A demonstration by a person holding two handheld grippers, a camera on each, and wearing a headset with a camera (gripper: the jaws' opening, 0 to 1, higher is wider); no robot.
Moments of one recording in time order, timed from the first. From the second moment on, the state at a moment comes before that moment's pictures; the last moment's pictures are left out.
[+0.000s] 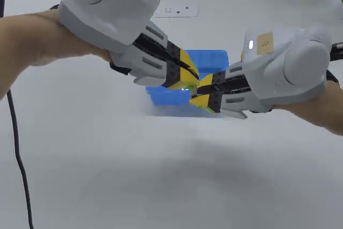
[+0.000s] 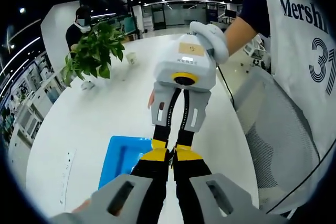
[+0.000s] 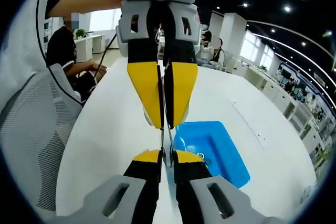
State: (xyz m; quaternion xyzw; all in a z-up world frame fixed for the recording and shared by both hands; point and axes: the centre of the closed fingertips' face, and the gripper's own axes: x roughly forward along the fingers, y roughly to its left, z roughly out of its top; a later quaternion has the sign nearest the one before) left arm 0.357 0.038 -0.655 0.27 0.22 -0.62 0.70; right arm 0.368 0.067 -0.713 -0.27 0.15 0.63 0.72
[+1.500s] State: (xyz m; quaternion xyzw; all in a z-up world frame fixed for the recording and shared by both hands) left arm 0.438 0.052 -0.717 0.25 0.26 -0.61 0.71; right arm 0.446 0.080 -0.775 -0.25 0.21 0.62 0.72
